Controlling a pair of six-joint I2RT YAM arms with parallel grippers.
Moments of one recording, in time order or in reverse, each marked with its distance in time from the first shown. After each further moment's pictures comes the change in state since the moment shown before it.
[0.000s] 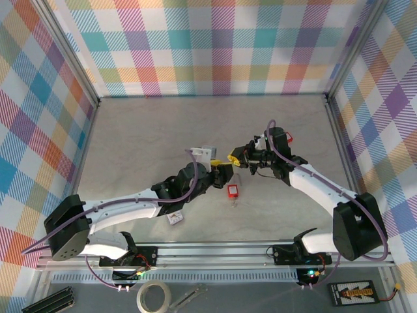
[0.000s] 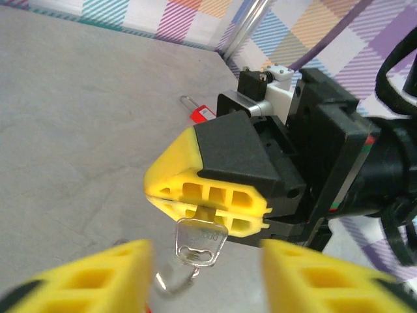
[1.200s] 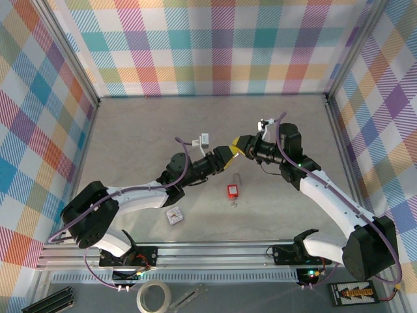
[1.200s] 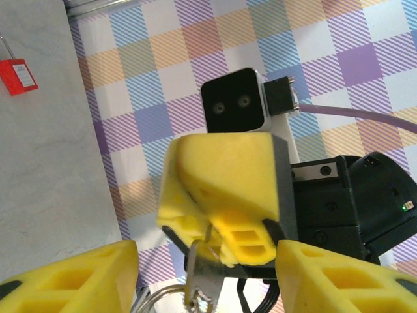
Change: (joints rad) left arm 0.187 0.195 -0.073 0.658 0.527 -0.650; right arm 0.000 -0.164 0.040 0.036 0.076 -0.270
